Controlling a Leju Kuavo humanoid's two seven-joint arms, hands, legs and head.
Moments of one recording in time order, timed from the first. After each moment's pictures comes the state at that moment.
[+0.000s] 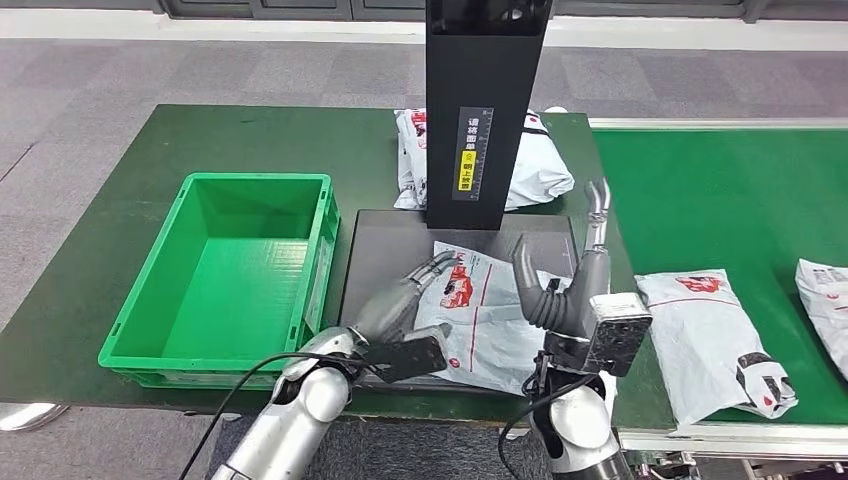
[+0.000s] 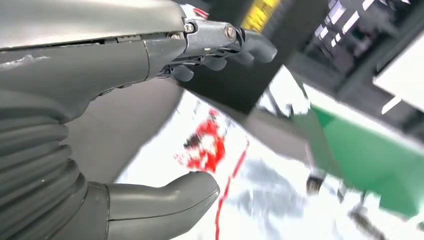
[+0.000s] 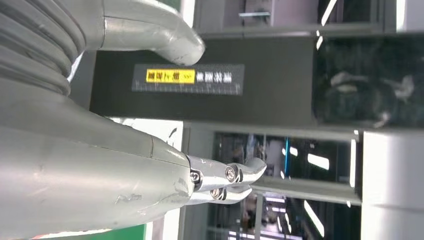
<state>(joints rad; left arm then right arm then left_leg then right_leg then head) -0.33 -0.27 -0.43 -1.08 -0.84 -0.15 -0.44 -0.13 0.18 0.34 -1.56 0.16 -0.45 -0.45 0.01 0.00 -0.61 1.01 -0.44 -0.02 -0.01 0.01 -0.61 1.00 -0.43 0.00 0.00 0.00</state>
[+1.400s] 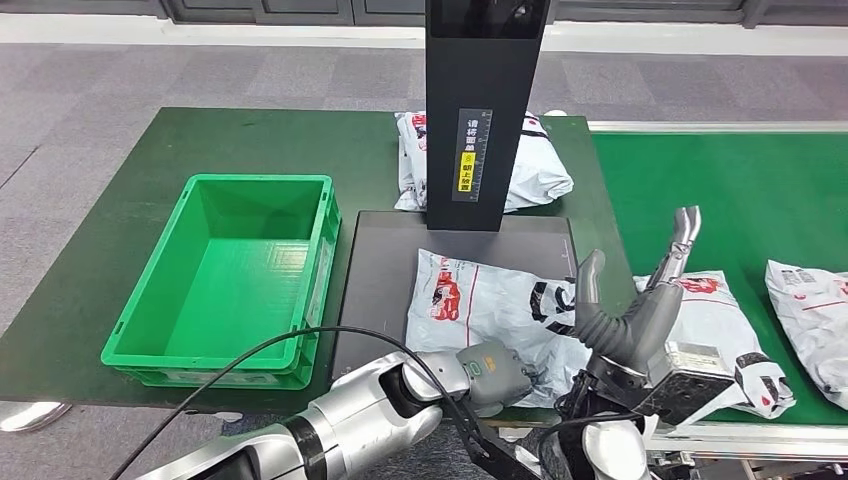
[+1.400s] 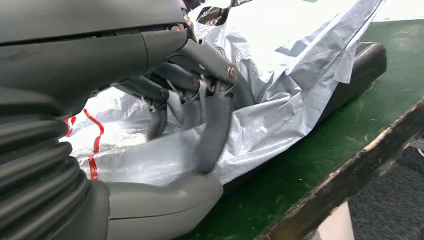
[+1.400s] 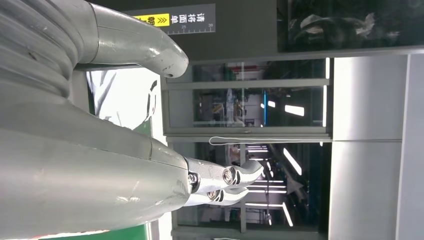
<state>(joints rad) -0.71 -0.37 -1.19 -0.47 -1.05 -0.11 -0.30 -0.04 0.14 0.30 -1.70 0.10 -0.60 -0.53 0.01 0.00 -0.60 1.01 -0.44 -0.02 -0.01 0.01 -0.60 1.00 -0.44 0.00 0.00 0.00</state>
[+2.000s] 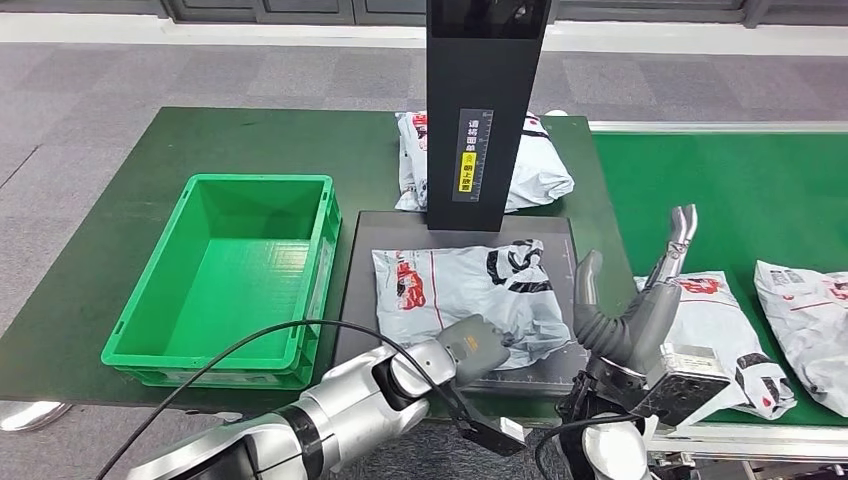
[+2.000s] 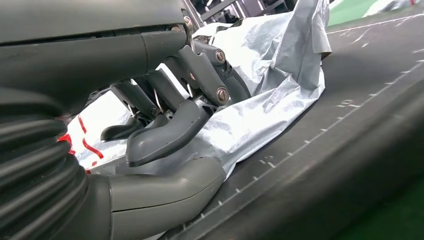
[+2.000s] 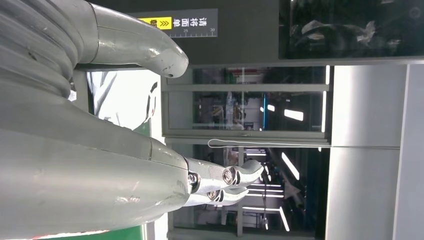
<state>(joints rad) -0.75 -0.36 -1.21 -0.40 -1.13 0.08 -0.14 -0.03 0.14 0.30 -1.70 0.12 -0.58 -0.53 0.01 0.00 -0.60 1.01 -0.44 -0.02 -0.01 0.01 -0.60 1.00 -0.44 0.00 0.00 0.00</state>
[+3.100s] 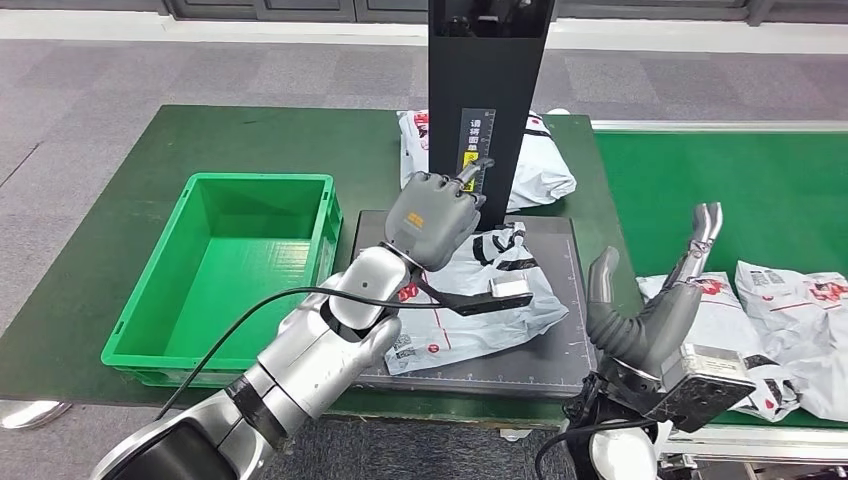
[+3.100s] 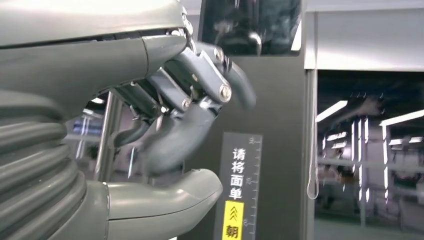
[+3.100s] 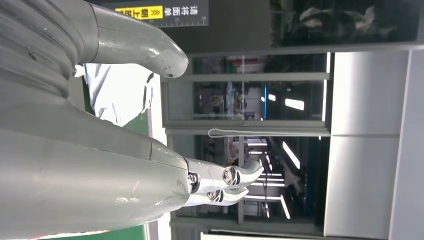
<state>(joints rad) -0.73 -0.27 -0.74 -0.89 -1.30 0.35 -0.02 0.00 0.19 0.26 -1.79 0.21 -0.57 -0.45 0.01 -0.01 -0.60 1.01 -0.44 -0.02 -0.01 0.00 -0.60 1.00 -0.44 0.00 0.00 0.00</state>
